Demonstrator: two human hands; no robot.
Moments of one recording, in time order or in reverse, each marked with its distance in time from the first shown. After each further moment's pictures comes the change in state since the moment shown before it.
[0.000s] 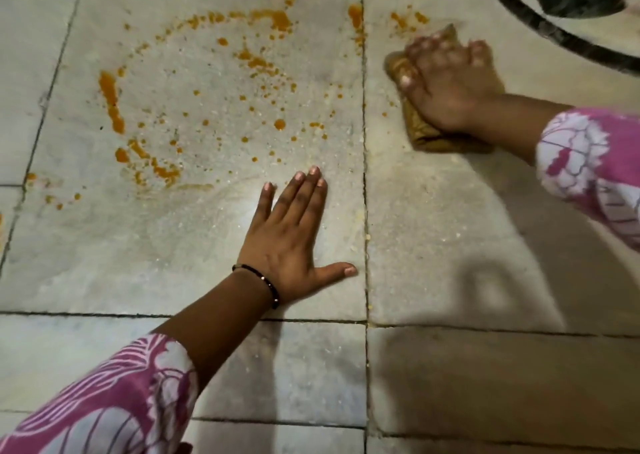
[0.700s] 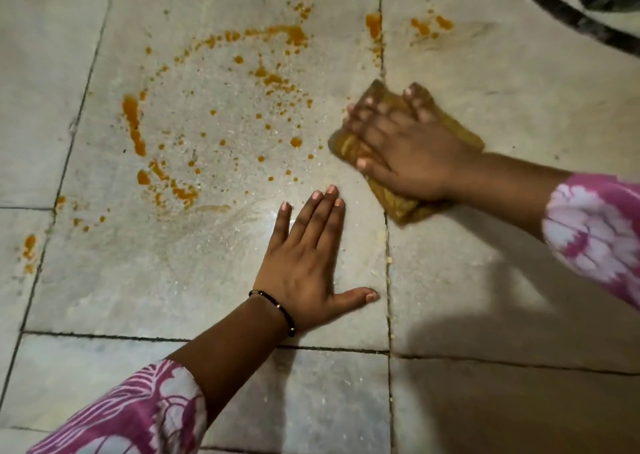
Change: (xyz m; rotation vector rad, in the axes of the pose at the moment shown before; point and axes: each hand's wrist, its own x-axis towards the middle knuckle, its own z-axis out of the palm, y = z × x) left_hand 0.002 0.000 -0.002 -0.008 -0.016 0.004; right_hand -0.034 -0.069 0.008 -0.043 -0.018 -0.396
